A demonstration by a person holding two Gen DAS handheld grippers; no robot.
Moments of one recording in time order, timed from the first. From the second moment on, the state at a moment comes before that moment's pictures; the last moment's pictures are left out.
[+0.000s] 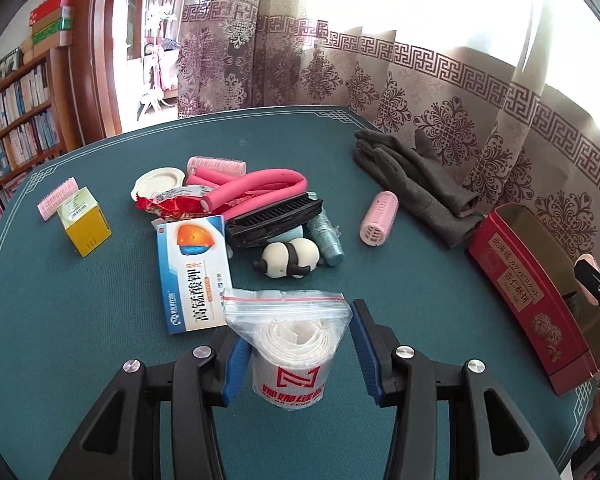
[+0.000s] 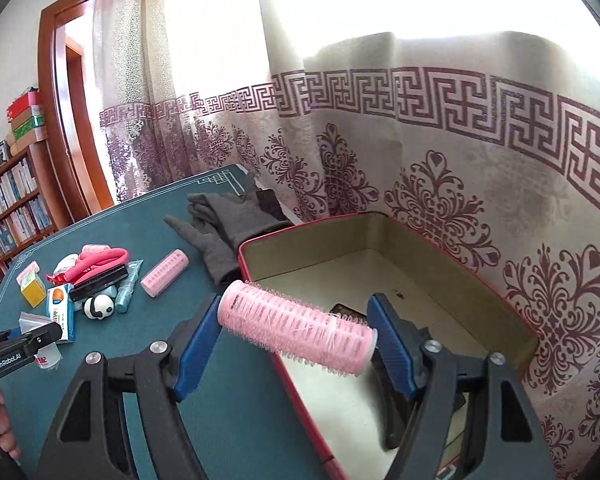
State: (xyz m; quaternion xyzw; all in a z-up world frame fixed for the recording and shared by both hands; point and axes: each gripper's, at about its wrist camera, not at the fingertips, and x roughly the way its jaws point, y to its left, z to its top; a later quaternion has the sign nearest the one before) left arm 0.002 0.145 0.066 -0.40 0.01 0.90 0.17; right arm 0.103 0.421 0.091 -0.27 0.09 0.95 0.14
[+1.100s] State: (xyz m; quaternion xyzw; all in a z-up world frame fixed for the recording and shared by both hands) left arm 0.020 0.389 0.105 -0.36 0.12 0.85 0.36; right arm 0.127 0.481 0.058 -0.31 0.09 0.94 0.14
